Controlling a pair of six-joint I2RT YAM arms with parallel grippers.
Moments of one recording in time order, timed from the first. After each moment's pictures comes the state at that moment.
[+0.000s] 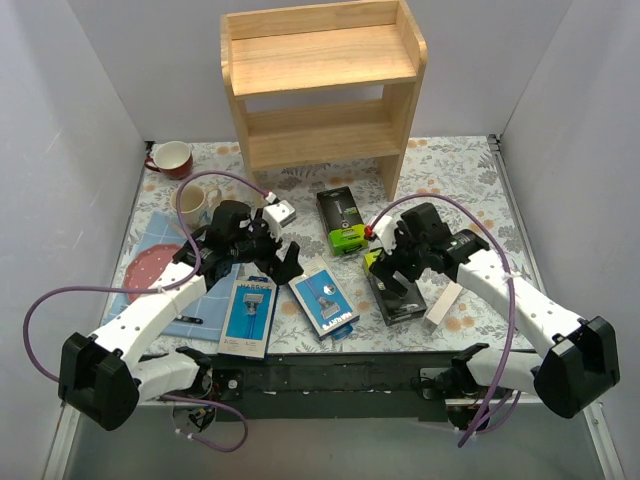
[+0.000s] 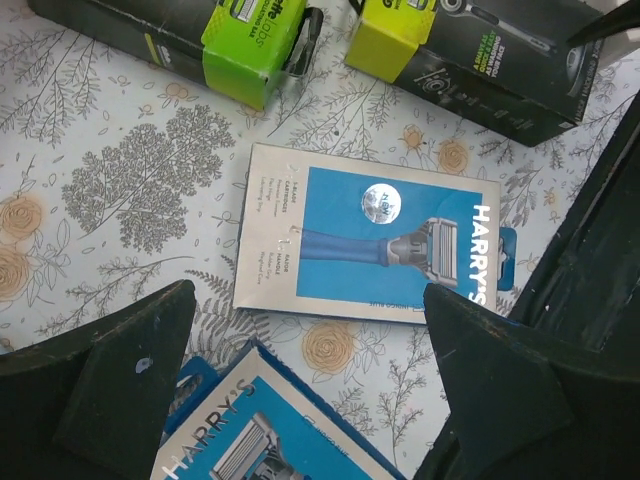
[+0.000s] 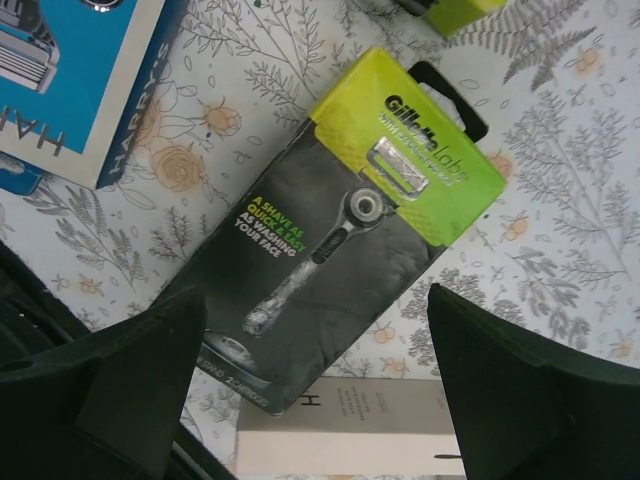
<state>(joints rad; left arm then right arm) -0.49 1.12 0.85 -0.37 0.46 0.14 0.55 1.17 0.92 -0.73 -0.20 -0.47</state>
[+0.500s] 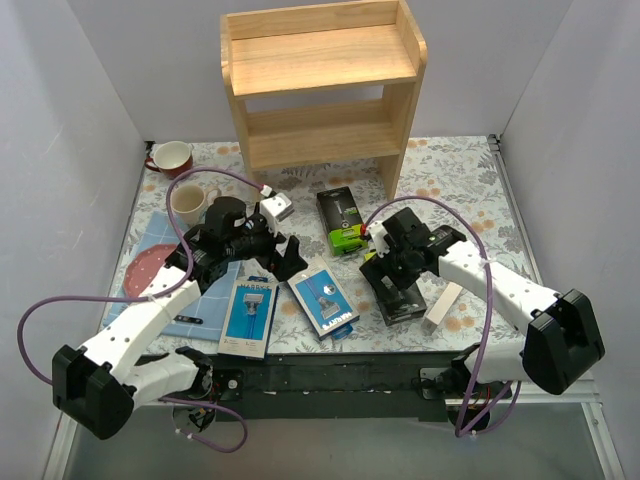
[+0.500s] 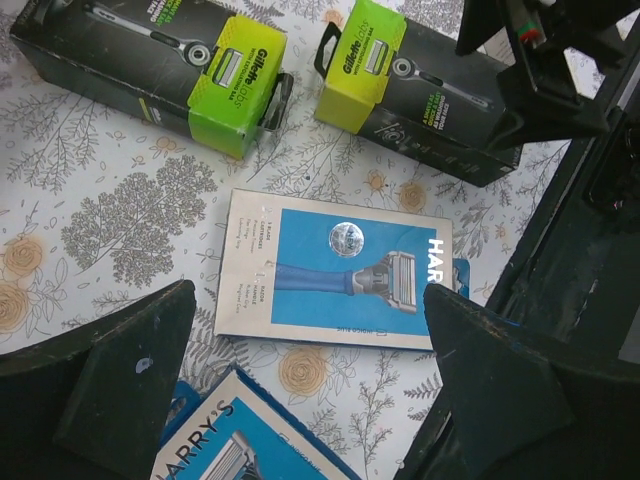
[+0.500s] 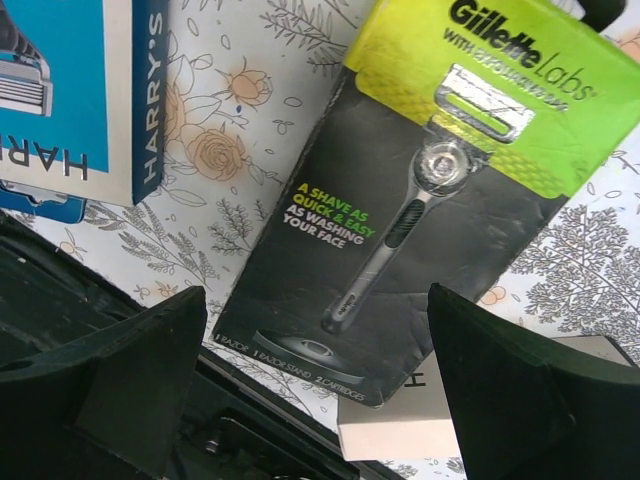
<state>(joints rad) -0.52 1.09 0.91 -0.36 0.49 0.07 0.63 1.32 0.95 -0.81 -0.13 -0.12</state>
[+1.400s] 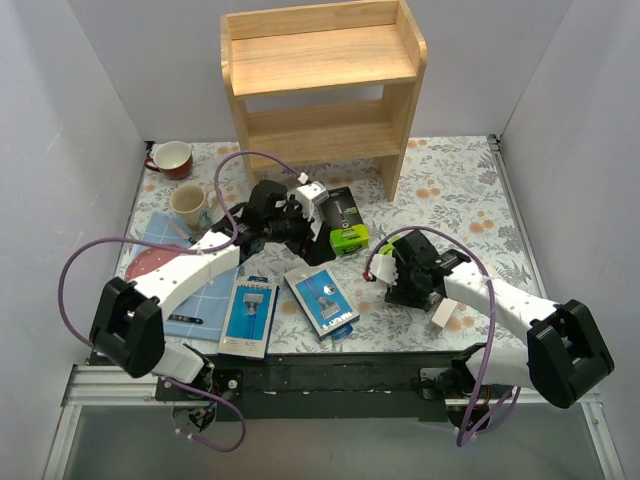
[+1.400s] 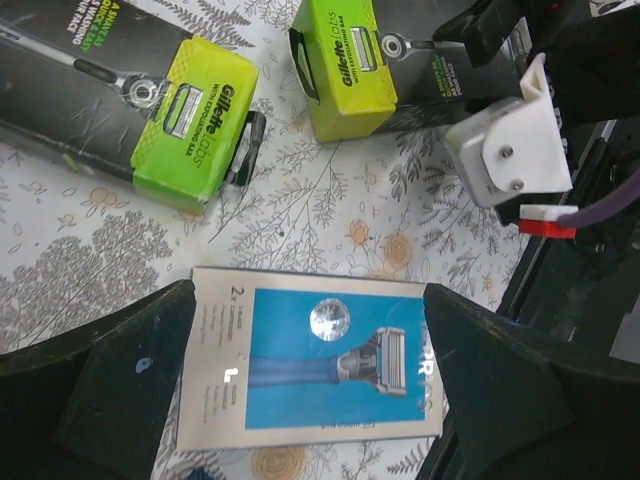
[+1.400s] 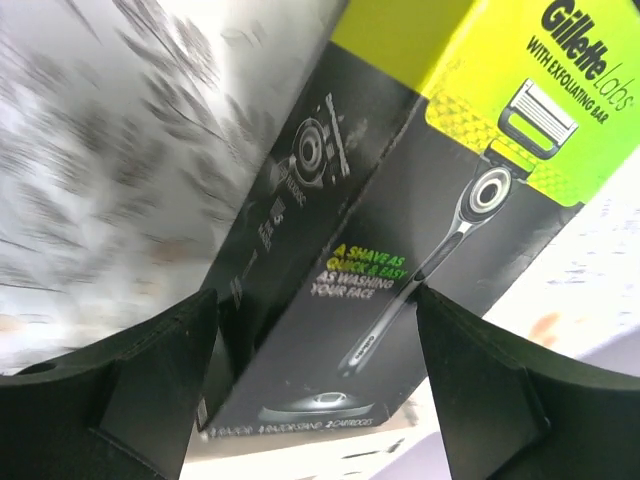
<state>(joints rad) -0.59 1.41 1.04 -0.25 0.49 -0.02 0.61 1.26 0.71 -0.65 0.09 -0.81</state>
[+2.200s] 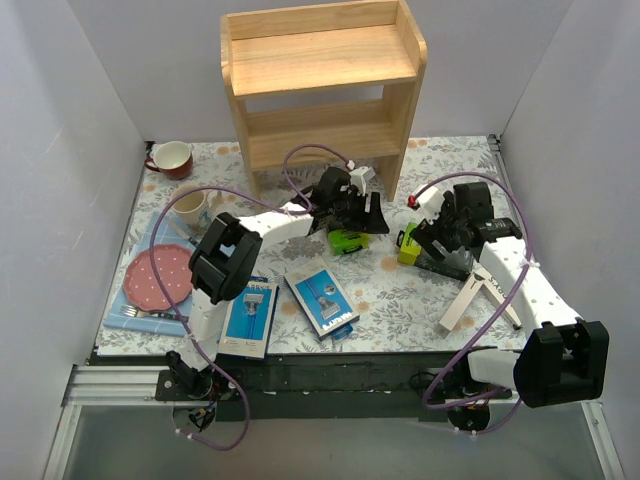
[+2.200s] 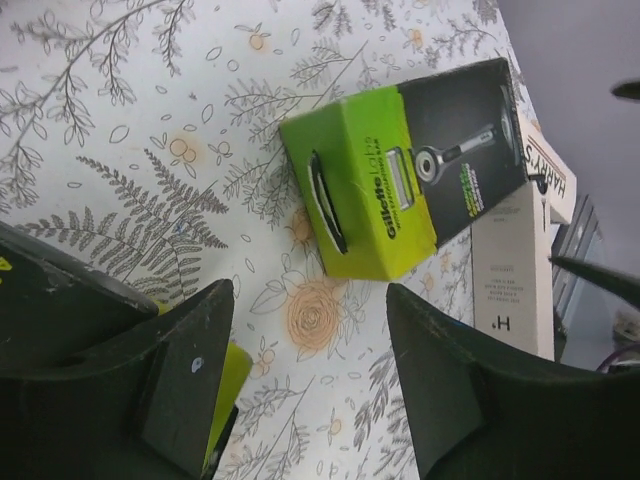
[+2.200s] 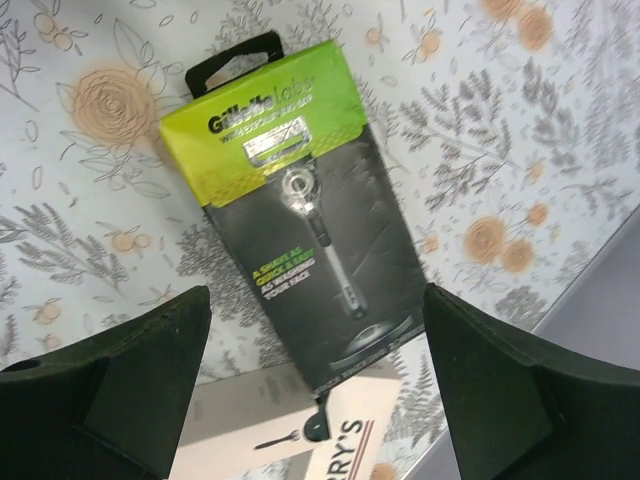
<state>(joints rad) -0.70 2.13 1.55 0.02 0.48 -0.46 0.17 1.23 0.95 -0.59 -0.14 -0.72</state>
